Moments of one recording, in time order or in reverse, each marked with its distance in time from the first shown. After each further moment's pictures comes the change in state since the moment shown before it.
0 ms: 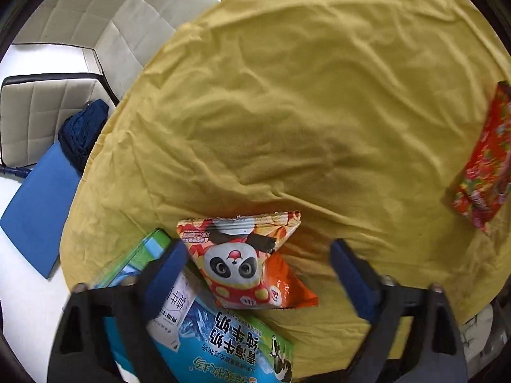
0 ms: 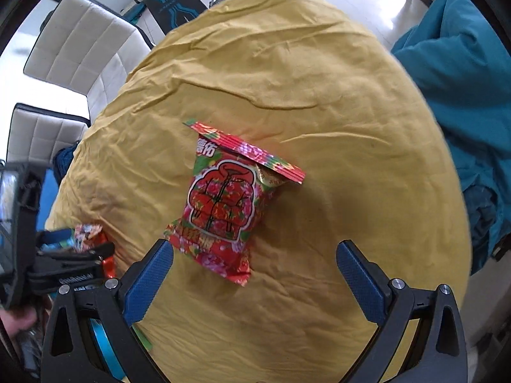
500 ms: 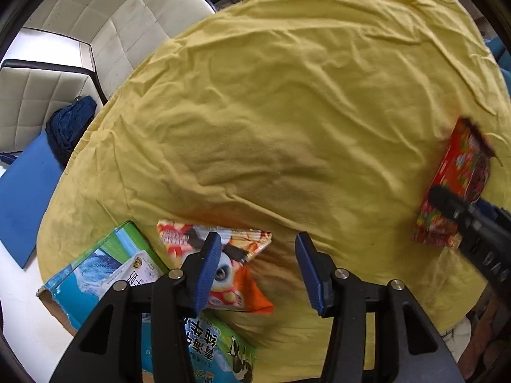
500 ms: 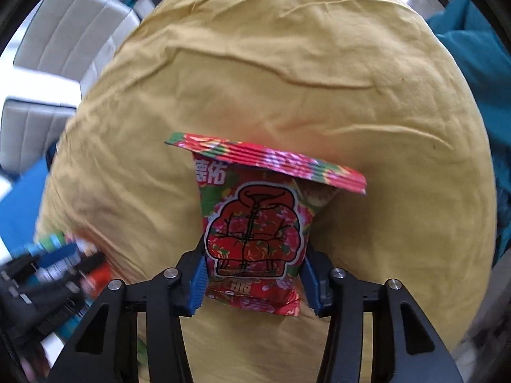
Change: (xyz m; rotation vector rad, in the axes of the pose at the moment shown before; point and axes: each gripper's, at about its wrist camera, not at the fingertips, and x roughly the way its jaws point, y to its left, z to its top) left arm -0.009 -0.023 -0.004 -0.056 -0.027 -0.086; right arm 0.047 0.026 0.009 -0.059 0.086 -0.040
